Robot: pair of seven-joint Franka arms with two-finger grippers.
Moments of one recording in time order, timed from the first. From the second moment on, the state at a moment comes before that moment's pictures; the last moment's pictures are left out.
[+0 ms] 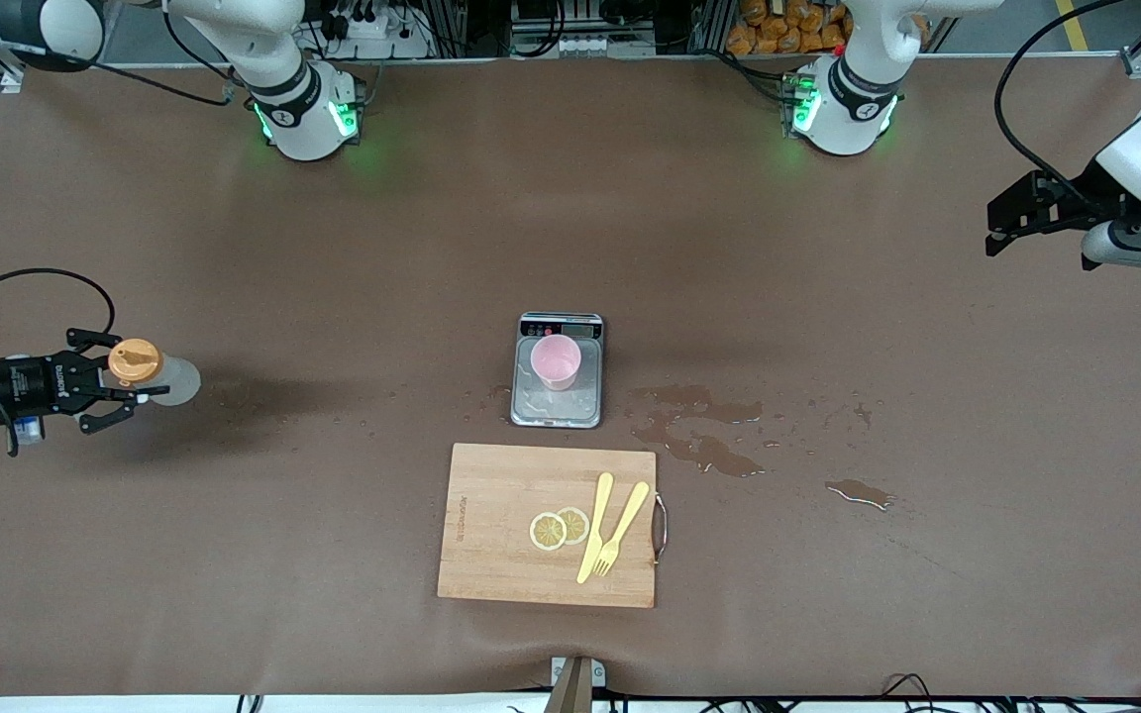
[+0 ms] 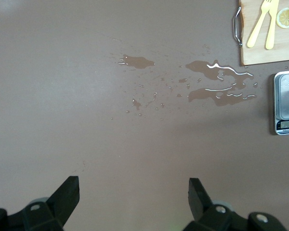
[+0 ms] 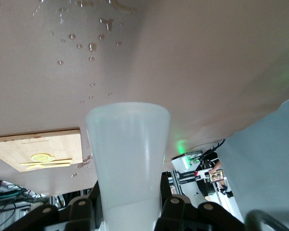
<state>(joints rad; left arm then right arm) -0.13 0.01 0.00 -1.51 0.00 1.53 0.05 -0.41 0.74 -0.02 -1.31 0.73 1.25 0.95</state>
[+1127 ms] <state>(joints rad) -0.13 0.01 -0.01 -1.51 0.00 1.53 0.05 -0.55 0.95 -0.02 -1.41 0.73 1.26 0.56</state>
